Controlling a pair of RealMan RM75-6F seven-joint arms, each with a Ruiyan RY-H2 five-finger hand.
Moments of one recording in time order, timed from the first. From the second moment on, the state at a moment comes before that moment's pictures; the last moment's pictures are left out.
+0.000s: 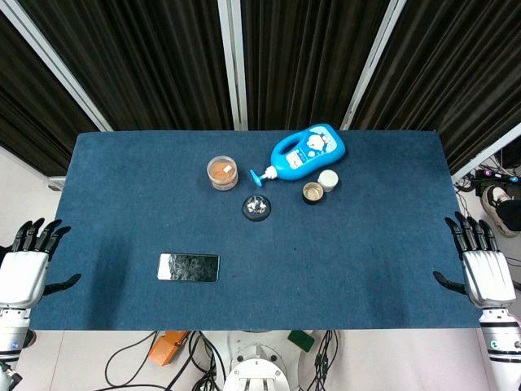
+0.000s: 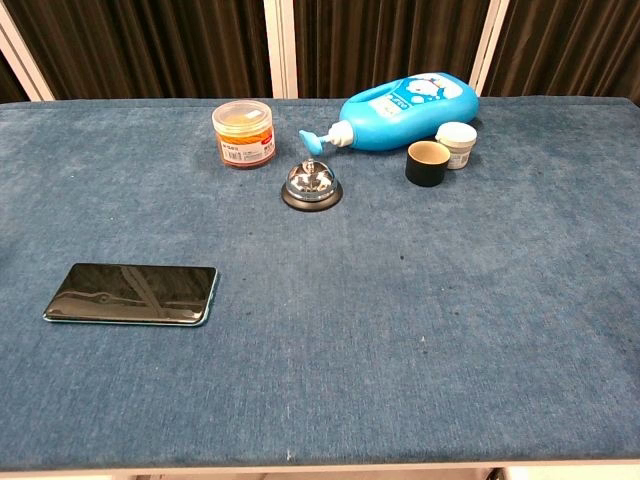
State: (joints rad) left arm -0.09 -1.15 -0.03 -1.57 1.51 1.48 0.12; right arm 0.11 -1.11 0.08 -1.64 -1.49 1.44 -0.09
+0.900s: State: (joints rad) left arm -0.29 -1.24 -0.03 -1.77 1.56 1.21 0.34; right arm 0.07 -1.11 0.08 -1.56 -1.50 1.51 0.02
